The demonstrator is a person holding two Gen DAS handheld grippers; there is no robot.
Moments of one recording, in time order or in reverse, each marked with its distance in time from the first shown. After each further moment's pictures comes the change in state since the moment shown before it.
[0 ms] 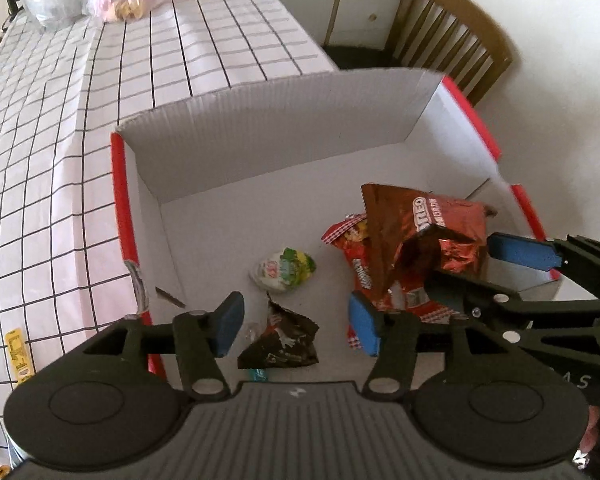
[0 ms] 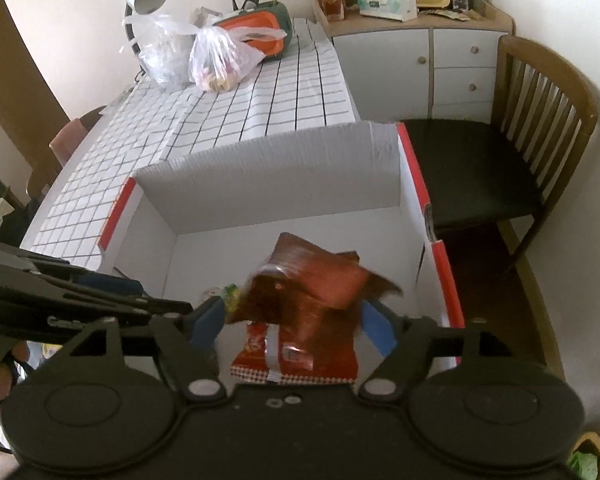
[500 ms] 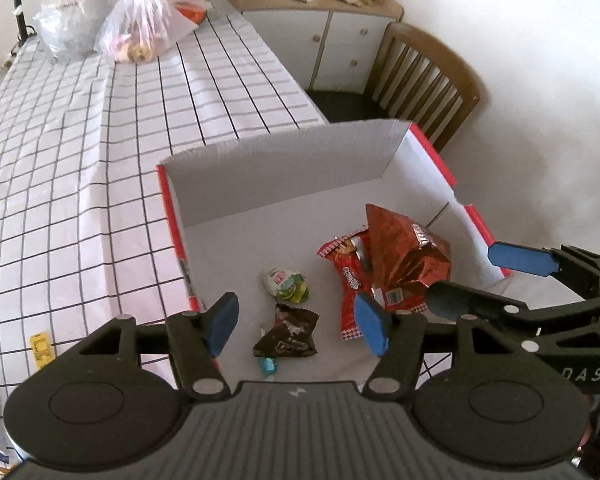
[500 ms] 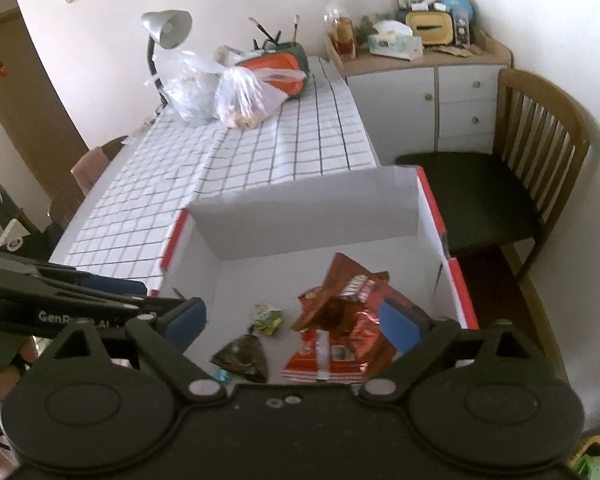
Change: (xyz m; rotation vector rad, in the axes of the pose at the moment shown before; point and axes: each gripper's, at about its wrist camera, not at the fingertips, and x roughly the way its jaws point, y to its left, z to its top) left arm -0.064 0.022 -0.021 0.011 -0.135 -0.061; right arm -0.050 0.040 -0.007 0.000 -0.107 0.019
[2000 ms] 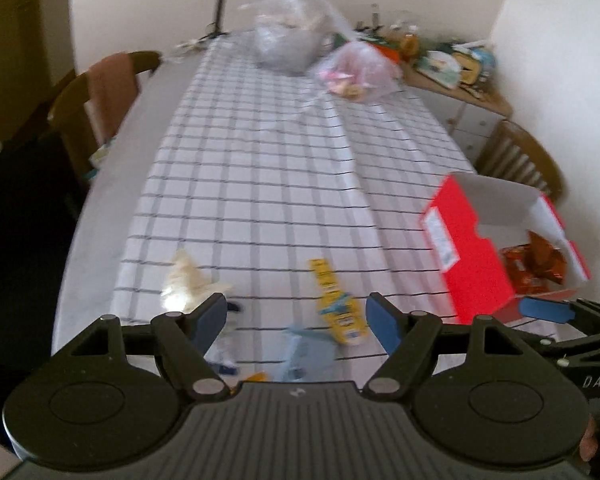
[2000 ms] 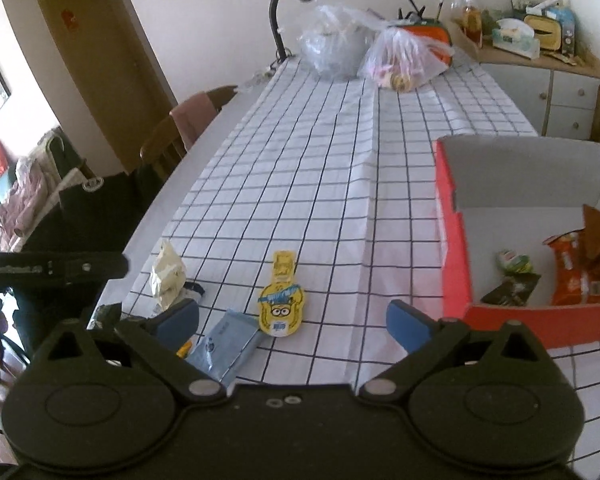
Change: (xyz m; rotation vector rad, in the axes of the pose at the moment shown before) left arm -0.156 0.246 -0.154 -0.257 -0.201 0.171; right arm 0.039 0.234 -0.069 -0.117 0.060 0.132
